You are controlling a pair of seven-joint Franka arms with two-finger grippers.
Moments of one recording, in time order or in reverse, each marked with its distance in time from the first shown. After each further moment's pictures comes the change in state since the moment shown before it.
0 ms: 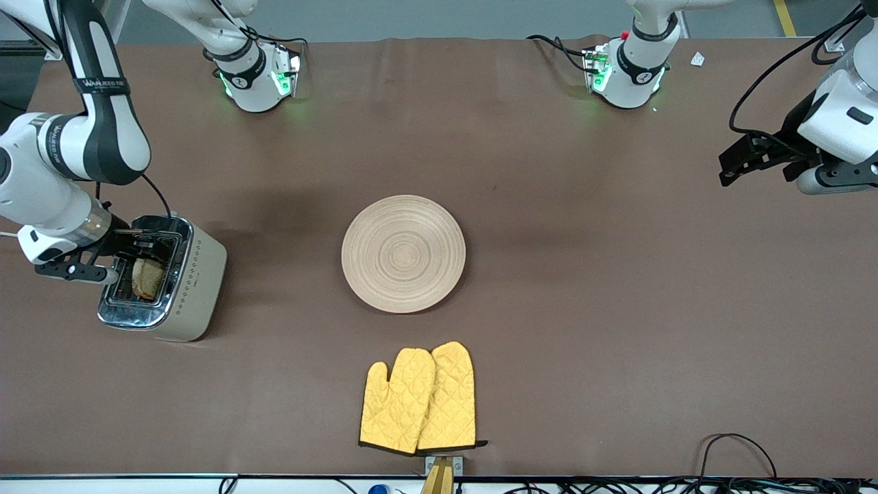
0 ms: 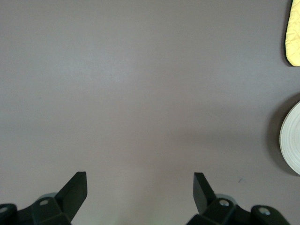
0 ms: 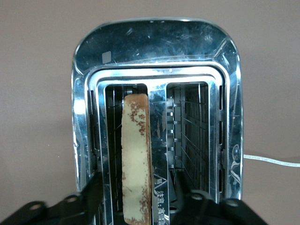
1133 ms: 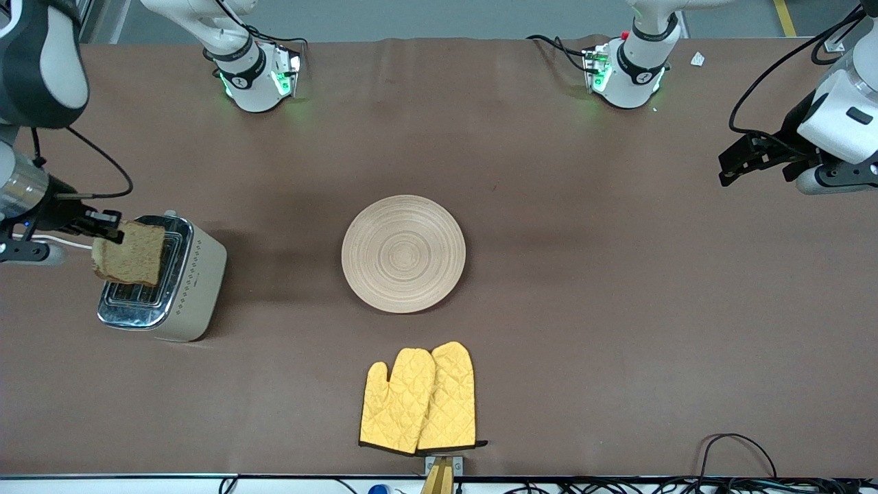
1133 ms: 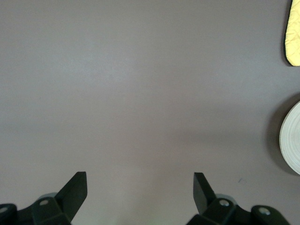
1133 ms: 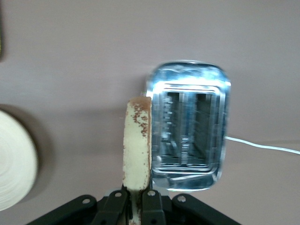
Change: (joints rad) left arm -0.001 0.000 0.000 0.000 0.000 0.000 0.000; right arm 0.108 -0.053 0.035 0.422 0.002 -0.522 0.053
